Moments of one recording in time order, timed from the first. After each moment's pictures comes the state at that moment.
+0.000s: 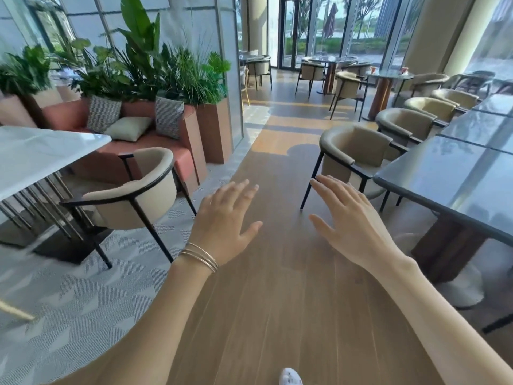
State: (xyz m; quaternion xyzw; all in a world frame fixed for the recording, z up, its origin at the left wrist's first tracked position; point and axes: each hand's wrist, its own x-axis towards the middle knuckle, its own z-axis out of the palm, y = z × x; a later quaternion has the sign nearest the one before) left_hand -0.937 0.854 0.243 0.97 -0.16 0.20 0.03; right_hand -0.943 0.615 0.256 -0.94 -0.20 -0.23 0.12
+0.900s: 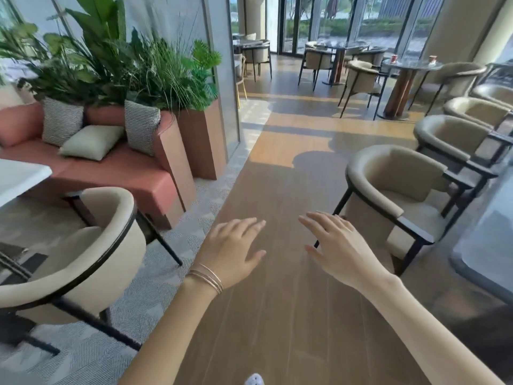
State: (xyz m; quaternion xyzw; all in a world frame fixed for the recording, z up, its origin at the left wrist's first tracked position) left_hand -0.374 0.882 0.180 0.97 -0.21 0.11 0.05; right_hand -0.371 0.649 0.191 -0.97 -0.21 -0.11 0.08
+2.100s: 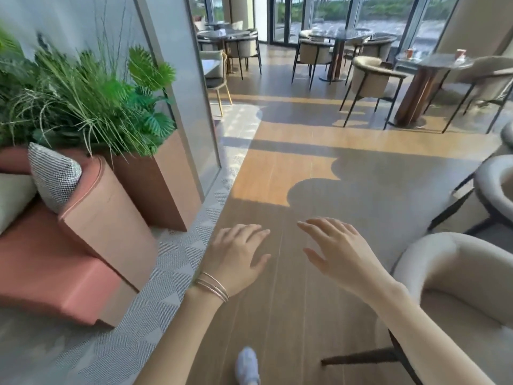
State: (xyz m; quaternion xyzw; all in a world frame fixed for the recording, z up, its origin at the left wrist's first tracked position) left_hand 0.371 0.772 0.178 0.97 -0.21 0.11 0.09; right_hand 0.366 0.553 0.186 -0.97 -0.20 -0.12 0.11
